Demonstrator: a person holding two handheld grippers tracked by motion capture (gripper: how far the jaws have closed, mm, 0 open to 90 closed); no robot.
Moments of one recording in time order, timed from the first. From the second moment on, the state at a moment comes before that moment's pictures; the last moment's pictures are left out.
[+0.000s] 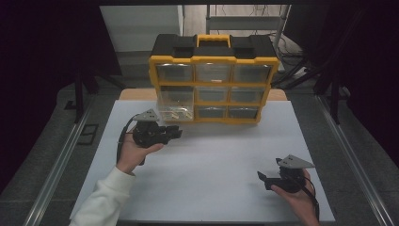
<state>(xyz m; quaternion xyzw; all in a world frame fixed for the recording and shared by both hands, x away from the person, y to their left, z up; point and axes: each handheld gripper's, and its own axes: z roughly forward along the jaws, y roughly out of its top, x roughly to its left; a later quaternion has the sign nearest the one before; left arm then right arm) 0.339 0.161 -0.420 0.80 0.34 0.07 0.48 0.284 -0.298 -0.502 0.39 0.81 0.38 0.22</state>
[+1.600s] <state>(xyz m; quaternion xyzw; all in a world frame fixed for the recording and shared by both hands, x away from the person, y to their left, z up) 0.386 0.157 -0.417 0.77 0.42 0.15 0.46 0.286 -0.297 -0.502 0.39 0.81 0.38 0.22</state>
